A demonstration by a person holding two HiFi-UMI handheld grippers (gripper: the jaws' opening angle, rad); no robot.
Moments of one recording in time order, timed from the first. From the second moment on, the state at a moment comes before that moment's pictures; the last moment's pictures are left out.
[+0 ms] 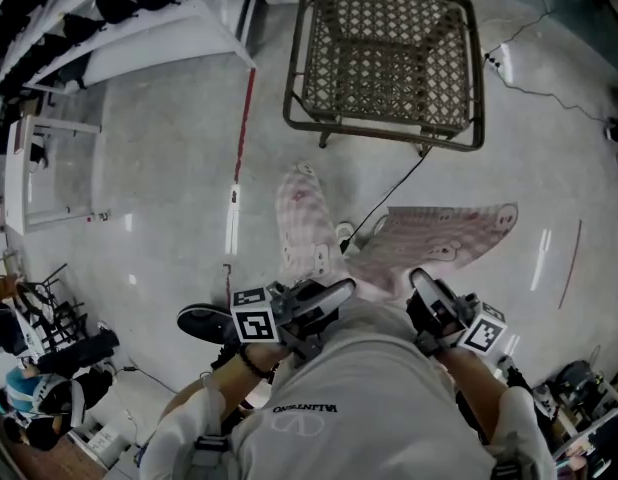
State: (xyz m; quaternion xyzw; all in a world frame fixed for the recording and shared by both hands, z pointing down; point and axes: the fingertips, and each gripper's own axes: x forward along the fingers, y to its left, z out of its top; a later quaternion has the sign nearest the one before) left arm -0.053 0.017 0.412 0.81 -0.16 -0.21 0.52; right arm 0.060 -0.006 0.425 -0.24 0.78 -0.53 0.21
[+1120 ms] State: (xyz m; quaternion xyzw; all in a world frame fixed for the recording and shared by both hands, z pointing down) left arm -0.040 -0.026 0.398 0.83 -0.12 -0.22 0.51; right arm 0.079 -0.030 0.418 -0.26 0.78 -0.51 0.25
